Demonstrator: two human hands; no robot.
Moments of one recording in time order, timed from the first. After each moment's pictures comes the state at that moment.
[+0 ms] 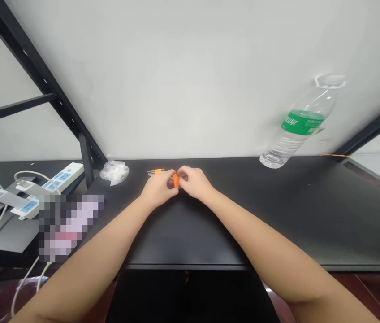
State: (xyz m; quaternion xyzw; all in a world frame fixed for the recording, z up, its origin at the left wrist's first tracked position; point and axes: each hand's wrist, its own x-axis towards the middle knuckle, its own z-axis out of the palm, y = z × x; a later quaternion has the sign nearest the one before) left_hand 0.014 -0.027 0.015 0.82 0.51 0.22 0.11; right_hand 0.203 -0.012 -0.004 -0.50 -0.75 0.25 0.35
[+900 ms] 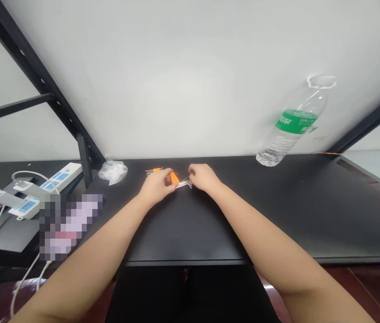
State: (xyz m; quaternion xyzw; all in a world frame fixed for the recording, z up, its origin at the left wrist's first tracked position) left_hand 0.007 -0.018 0.003 0.81 0.52 0.25 0.16; right_hand 0.239 0.016 -0.015 -0.59 -0.77 0.11 0.21
